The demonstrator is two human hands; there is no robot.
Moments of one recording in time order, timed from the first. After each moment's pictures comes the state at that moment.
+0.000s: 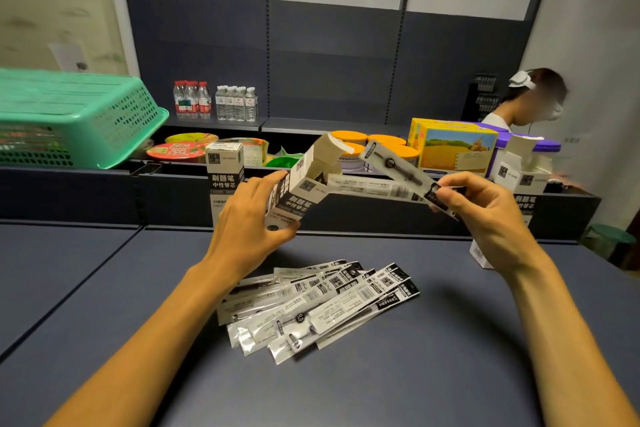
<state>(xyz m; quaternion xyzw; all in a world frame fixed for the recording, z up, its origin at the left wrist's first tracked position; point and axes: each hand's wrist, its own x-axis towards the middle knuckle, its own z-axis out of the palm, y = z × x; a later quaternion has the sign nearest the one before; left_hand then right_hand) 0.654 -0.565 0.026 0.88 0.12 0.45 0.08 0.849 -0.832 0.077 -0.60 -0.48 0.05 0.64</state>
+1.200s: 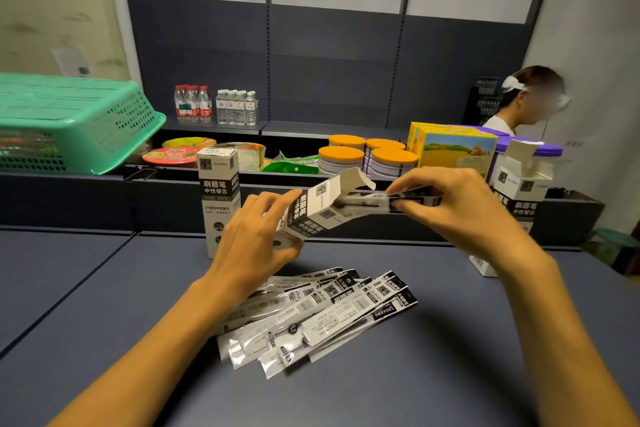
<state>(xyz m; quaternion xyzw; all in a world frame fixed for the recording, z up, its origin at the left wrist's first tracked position) 0.662 -0.578 0.018 0.90 0.11 0.43 0.00 0.821 -0.811 0.114 -0.75 -0.56 -0.16 0.31</state>
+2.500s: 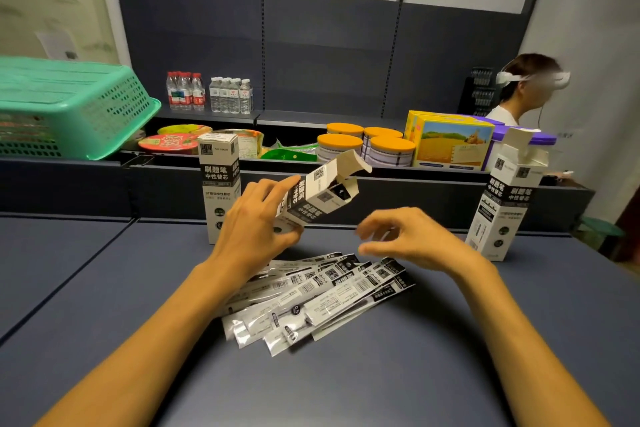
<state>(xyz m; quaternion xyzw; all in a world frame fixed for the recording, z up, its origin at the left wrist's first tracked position) 0.661 -0.576 0.015 0.90 0.11 0.43 0.02 0.828 -0.781 0.052 -0.79 -0.55 0.07 0.26</state>
